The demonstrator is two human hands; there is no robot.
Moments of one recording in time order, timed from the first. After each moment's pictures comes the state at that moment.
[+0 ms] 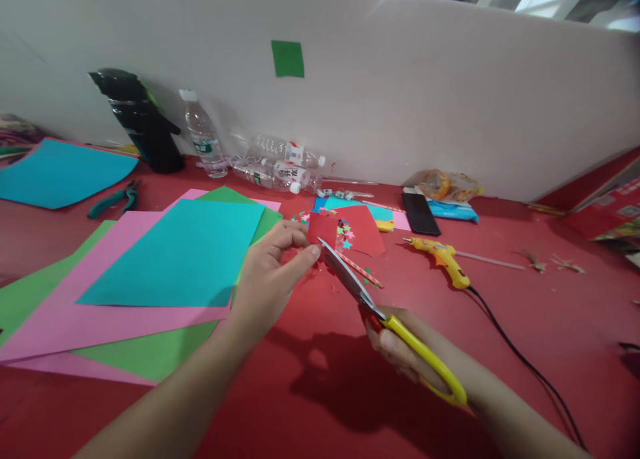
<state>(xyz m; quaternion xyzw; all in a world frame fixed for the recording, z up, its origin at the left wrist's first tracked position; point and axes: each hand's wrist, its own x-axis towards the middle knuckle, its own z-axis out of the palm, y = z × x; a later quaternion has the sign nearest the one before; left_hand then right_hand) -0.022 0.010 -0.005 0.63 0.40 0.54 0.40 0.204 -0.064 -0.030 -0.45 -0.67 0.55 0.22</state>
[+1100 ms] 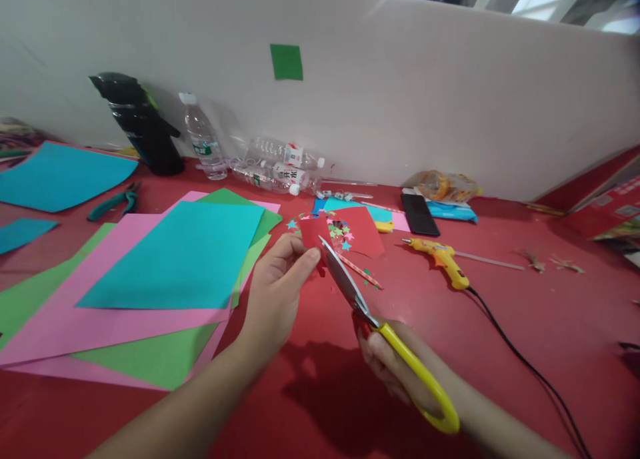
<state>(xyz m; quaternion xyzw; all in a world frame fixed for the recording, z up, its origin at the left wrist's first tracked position) -0.003 0.001 -0.018 0.49 0.34 0.61 0.52 0.178 -0.078 -0.037 -0.49 -0.60 0.57 0.26</state>
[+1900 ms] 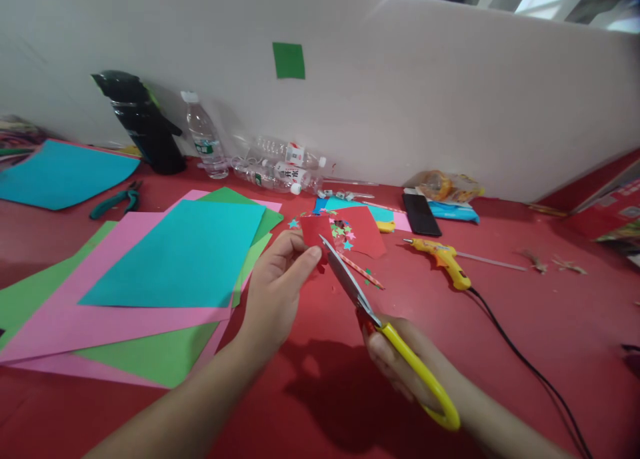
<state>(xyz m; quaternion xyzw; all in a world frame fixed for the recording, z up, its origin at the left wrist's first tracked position) -0.003 0.000 -0.014 0.50 0.34 0.61 0.51 0.184 -0.073 -0.037 -0.49 -0.64 0.53 0.26</state>
